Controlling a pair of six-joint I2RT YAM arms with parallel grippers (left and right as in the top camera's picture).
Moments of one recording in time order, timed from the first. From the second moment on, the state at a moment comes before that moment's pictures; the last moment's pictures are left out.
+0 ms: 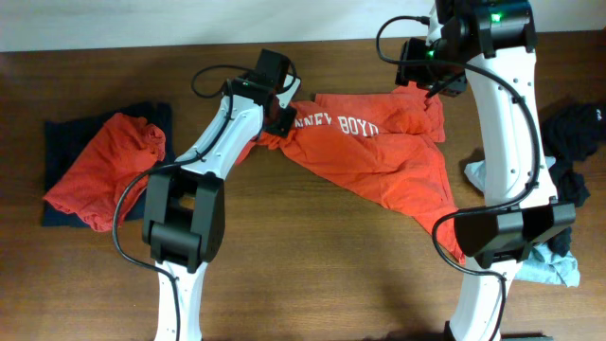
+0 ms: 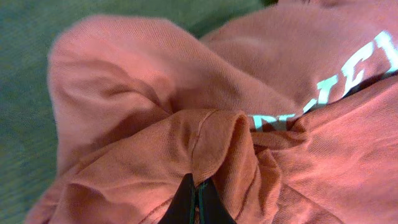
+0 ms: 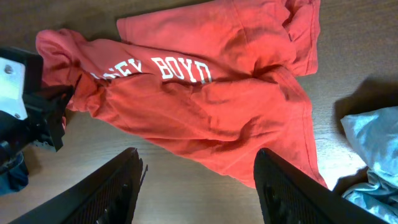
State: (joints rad) left arm -0.36 2.27 1.88 -0.77 -0.03 0.12; right arm 0.12 2.14 2.52 -1.57 -0.08 0.34
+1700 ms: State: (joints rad) left arm -0.22 1.71 2.17 -1.16 -0.43 0.14; right arm 0.30 2.13 1.84 -1.27 -0.39 -0.21
